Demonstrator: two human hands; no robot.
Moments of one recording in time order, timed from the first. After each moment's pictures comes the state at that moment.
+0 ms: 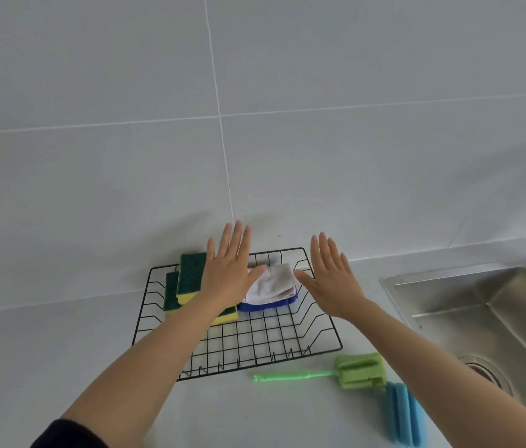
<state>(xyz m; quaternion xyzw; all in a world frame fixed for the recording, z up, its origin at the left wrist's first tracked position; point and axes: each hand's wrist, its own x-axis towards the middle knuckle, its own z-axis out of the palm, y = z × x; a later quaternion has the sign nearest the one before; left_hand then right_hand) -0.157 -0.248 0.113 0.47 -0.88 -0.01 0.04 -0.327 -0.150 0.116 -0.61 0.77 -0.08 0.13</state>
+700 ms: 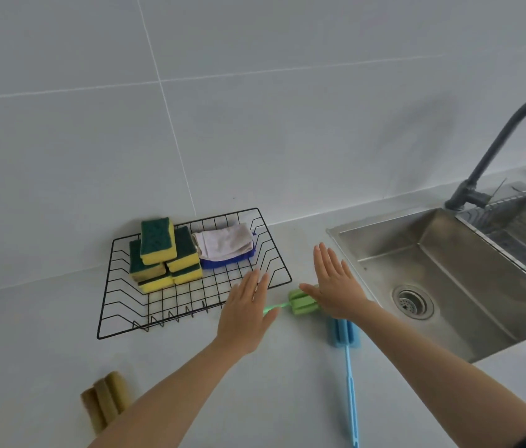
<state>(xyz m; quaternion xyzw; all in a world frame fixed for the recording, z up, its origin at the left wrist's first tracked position) -0.168 -0.086 0.040 0.36 -0.93 -0.11 0.03 -0.346 -0.017 0.070 -0.56 0.81 0.01 0.16</state>
